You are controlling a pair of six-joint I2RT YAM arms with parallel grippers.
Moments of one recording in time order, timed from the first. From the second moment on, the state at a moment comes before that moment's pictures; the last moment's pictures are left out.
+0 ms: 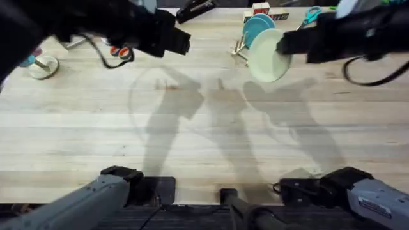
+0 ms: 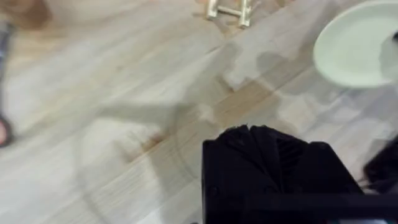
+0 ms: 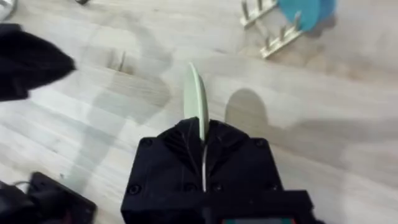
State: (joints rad) left arm -0.19 1.23 1.29 -0.99 0.42 0.17; right arm 0.32 1.12 1.22 -0.91 -0.19 0.16
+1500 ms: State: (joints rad) left arm -0.31 0.97 1.29 -1.11 0.20 0.25; right arm 0.27 1.57 1.79 -0.95 0.03 -0.48
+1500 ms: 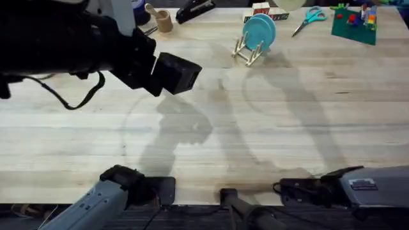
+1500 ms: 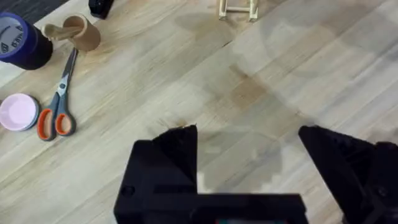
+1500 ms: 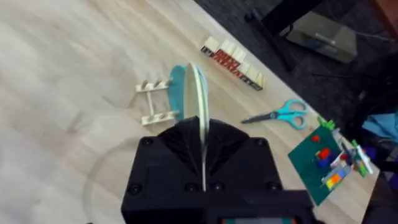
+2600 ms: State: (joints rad) left arm -0.31 0.97 1.29 -1.11 0.20 0.25; right arm 0.22 1.74 1.79 -0.91 -0.05 -0.52
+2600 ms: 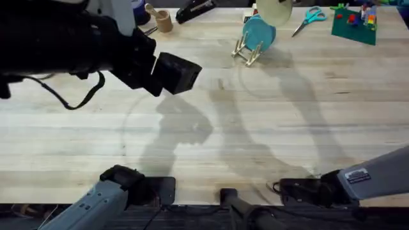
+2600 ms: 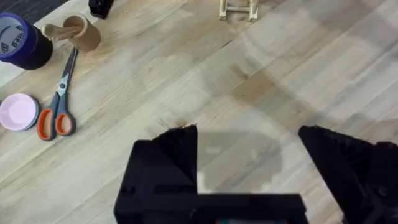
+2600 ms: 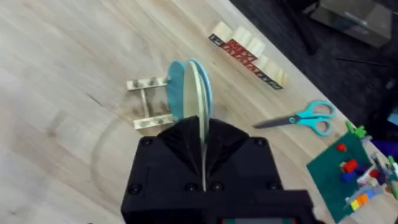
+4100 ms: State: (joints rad) left arm -0.31 0.97 1.29 -1.11 0.20 0.25; right arm 0.22 1.89 1.80 -0.91 -0.13 -0.52
